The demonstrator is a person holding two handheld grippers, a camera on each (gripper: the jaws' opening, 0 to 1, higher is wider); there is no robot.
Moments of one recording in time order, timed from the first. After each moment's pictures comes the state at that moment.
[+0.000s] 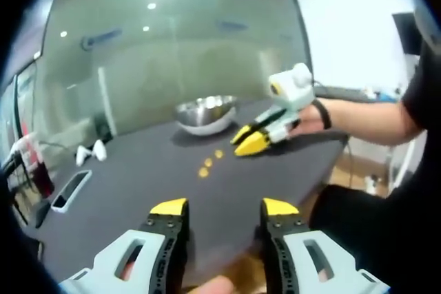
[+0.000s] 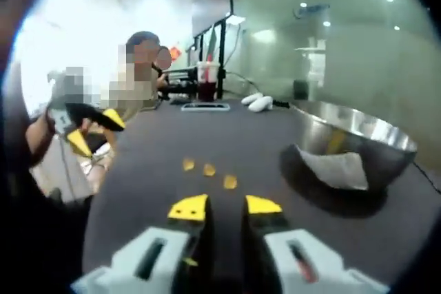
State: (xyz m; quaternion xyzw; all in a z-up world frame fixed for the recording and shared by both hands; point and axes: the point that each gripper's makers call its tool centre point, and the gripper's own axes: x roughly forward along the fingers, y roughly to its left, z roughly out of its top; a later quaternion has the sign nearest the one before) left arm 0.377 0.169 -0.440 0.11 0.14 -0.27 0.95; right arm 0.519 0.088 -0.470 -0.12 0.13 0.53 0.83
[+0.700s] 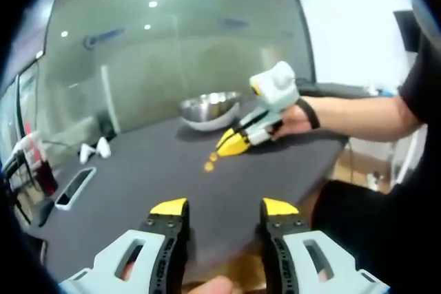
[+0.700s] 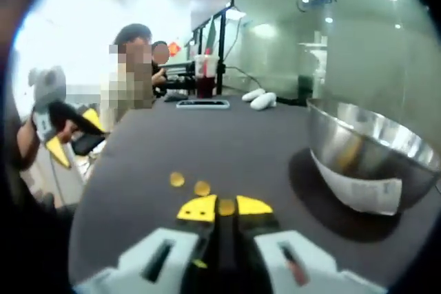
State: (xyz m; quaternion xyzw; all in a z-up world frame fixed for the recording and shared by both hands) left arm 0.375 0.178 -0.443 0.11 0.14 -0.26 0.95; right arm 0.532 0.112 -0.480 -0.14 0.14 0.53 0.83
